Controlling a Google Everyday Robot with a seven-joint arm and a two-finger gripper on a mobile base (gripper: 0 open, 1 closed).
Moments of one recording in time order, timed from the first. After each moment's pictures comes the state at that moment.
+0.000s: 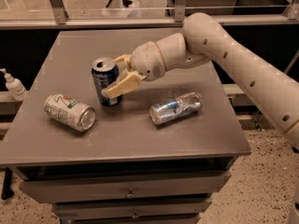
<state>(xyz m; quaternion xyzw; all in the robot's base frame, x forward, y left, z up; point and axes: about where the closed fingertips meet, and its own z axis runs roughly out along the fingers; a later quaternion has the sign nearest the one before) 0.545 0.103 0.894 -0.65 0.48 0.45 0.39</state>
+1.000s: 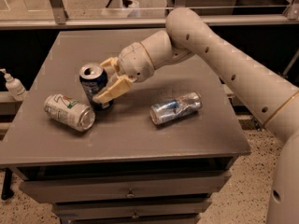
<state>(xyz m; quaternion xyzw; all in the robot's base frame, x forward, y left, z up) 0.526 0.127 0.885 -0.71 0.42 0.45 0.35</state>
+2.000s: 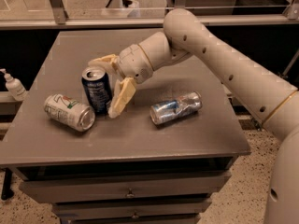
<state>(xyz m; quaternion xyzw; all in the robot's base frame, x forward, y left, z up) 0.524 0.130 0.879 -0.71 0.43 0.45 0.34</state>
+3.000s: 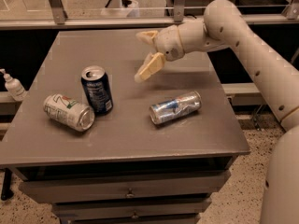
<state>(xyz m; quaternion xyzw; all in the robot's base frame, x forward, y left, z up) 0.662 0.039 0.883 -0.62 0.55 0.34 0.44</state>
